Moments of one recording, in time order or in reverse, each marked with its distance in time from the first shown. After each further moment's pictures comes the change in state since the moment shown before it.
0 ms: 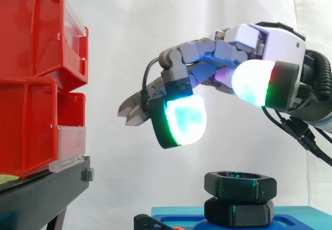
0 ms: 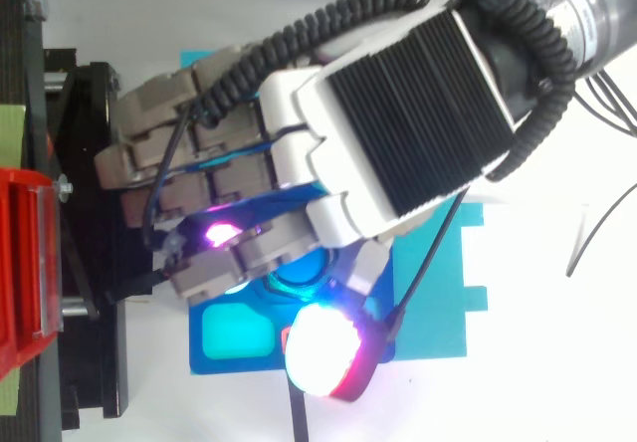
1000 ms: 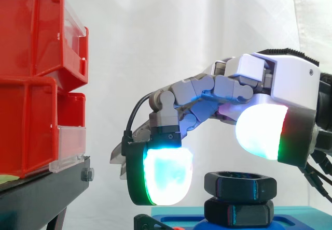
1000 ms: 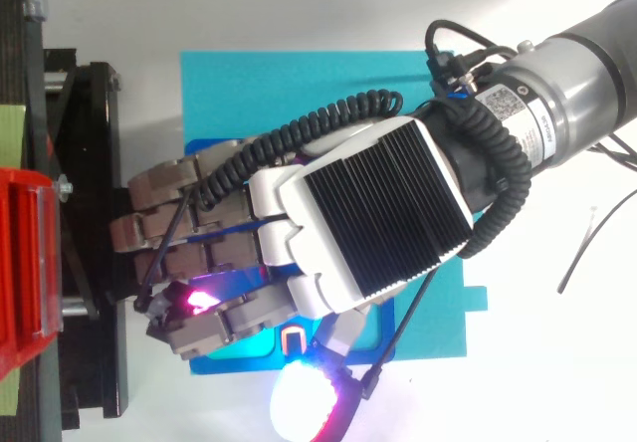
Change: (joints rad) arm 0.061 -0.002 -0.094 0.049 0.098 -0.005
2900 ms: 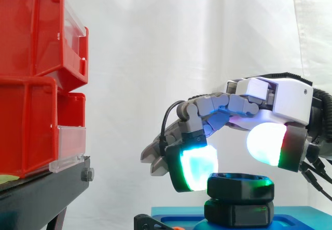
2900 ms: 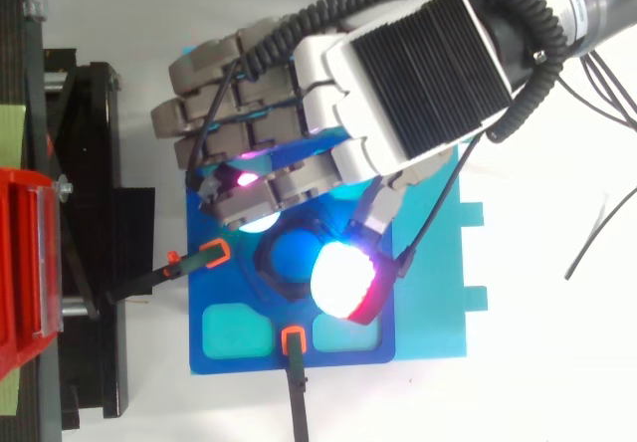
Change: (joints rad) arm -0.116 0.000 -0.014 0.031 -0.134 0.001
